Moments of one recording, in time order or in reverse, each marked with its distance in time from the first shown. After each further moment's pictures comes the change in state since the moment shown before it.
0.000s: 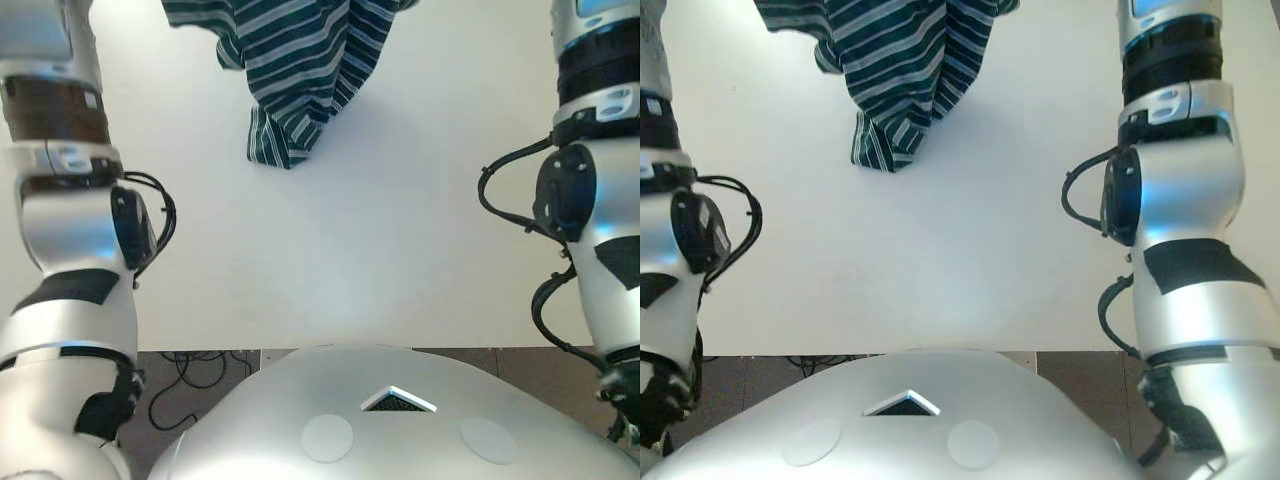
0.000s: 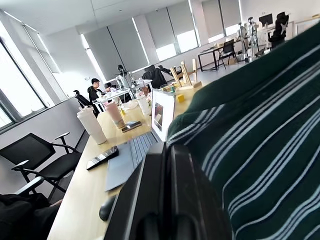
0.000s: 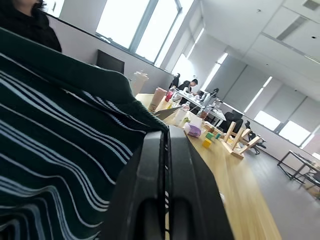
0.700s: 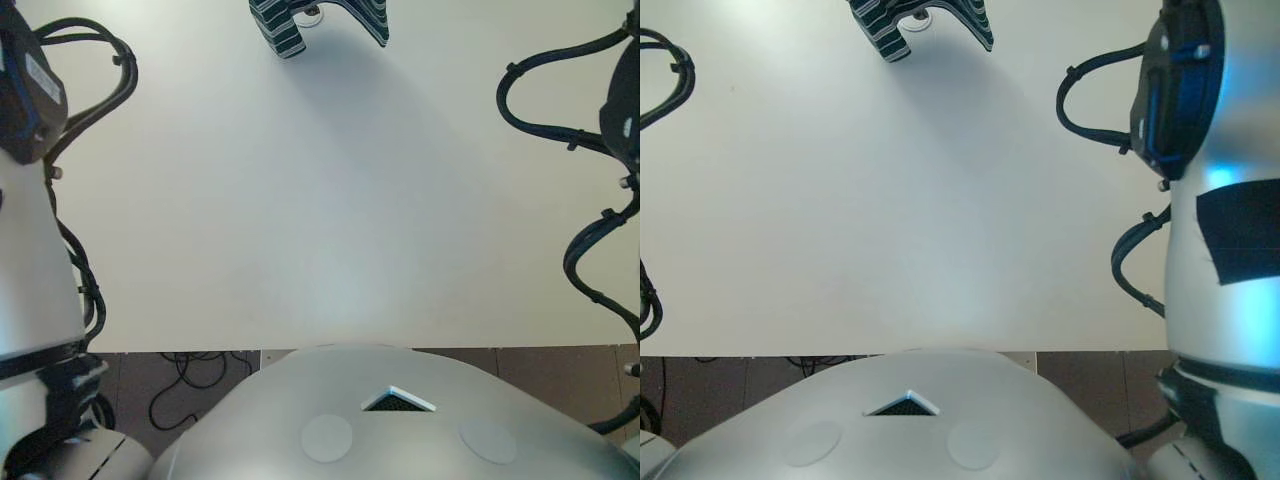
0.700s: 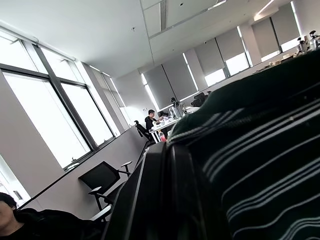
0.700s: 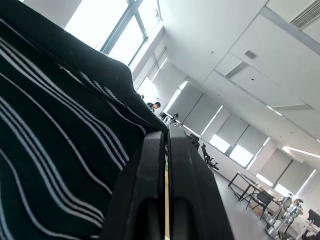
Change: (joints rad) left arm -0.544 0.050 0.015 0.569 0.193 -0.232 0.130; right arm -0.374 -0.012 0.018 0.304 -0.126 -0.126 -0.132
